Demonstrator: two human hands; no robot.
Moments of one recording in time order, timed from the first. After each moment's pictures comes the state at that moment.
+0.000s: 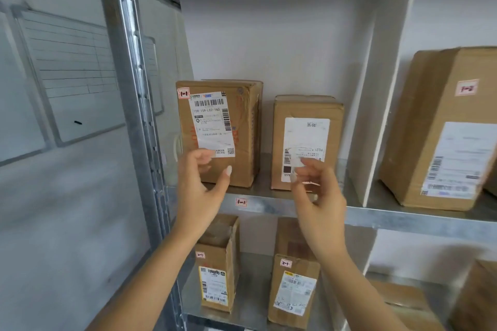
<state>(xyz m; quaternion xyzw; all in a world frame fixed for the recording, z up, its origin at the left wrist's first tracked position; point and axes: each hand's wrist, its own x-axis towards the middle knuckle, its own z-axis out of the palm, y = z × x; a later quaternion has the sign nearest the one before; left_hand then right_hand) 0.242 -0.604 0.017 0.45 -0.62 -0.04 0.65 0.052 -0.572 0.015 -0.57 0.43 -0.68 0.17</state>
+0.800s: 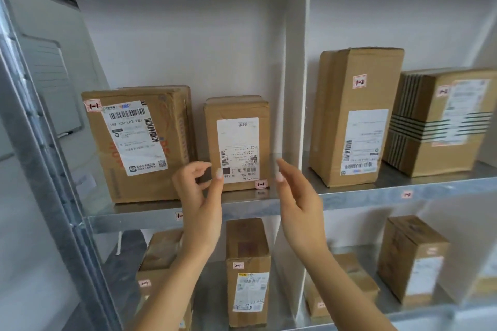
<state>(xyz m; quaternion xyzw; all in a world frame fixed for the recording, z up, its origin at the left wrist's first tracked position) 0.140 -0.599 0.016 0.33 -0.60 -0.26 0.68 0.003 -0.548 0.013 -0.53 0.50 -0.67 0.16</state>
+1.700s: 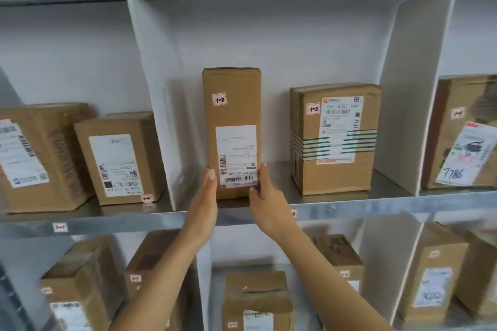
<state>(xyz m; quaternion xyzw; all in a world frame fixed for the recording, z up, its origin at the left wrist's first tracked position) -0.092 -0.565 0.026 0.38 -0.64 -0.40 0.53 -0.223 -0.557 0.021 -0.64 0.60 -0.44 0.18</state>
